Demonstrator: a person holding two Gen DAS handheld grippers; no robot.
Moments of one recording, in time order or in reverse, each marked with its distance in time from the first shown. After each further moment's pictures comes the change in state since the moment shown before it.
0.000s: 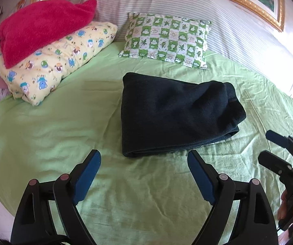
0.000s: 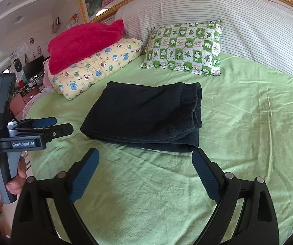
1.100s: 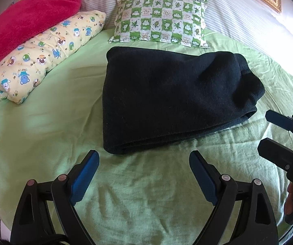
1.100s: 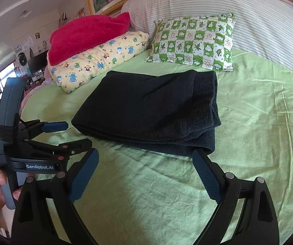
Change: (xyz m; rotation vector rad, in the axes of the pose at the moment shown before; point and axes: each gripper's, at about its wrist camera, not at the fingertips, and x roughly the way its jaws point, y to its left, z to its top) left arm 0.063 -0.011 -0.016 0.076 0.052 0.014; right arm 0.047 -0.002 -0.012 -0.047 -0.011 0.039
